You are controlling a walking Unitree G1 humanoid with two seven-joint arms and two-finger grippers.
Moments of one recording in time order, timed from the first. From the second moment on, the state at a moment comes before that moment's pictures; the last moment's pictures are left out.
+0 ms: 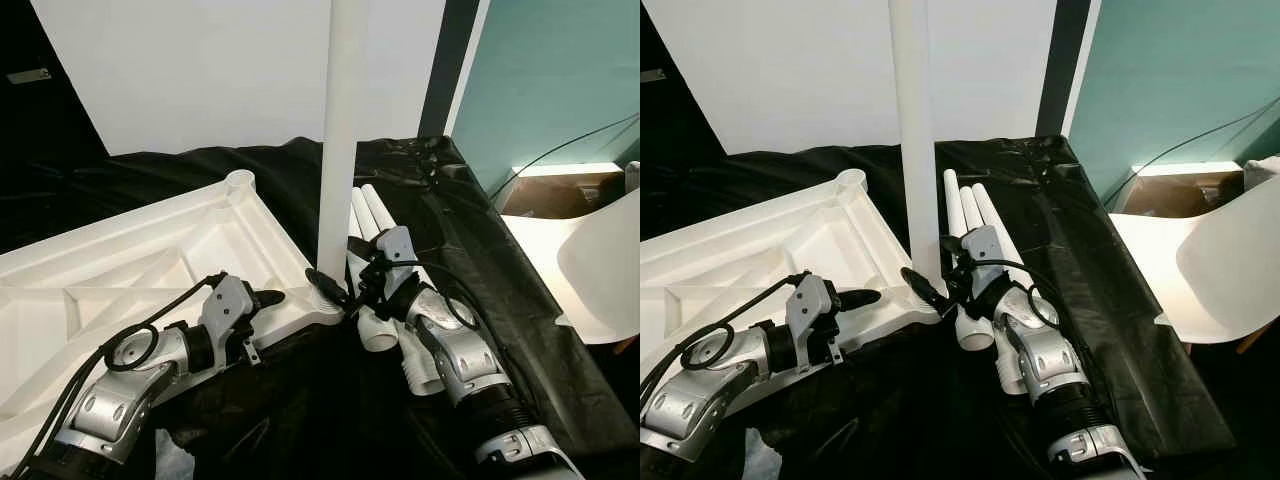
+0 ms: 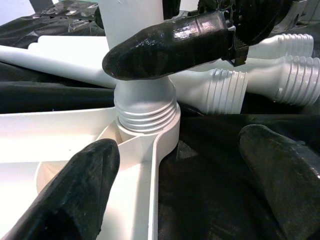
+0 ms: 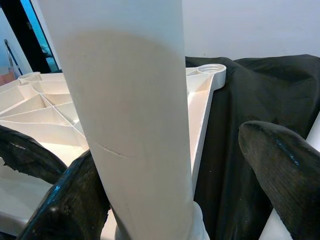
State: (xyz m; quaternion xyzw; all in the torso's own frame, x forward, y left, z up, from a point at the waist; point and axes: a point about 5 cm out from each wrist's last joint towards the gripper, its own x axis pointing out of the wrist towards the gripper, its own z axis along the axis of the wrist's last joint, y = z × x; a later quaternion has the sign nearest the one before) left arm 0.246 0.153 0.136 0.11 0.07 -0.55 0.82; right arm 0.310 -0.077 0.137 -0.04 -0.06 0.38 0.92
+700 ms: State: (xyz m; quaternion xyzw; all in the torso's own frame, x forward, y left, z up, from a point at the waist) left arm 0.263 0.162 0.144 0.04 -0.02 -0.36 0.93; right arm 0.301 -0.086 0.140 -0.04 -0.08 0.33 0.94
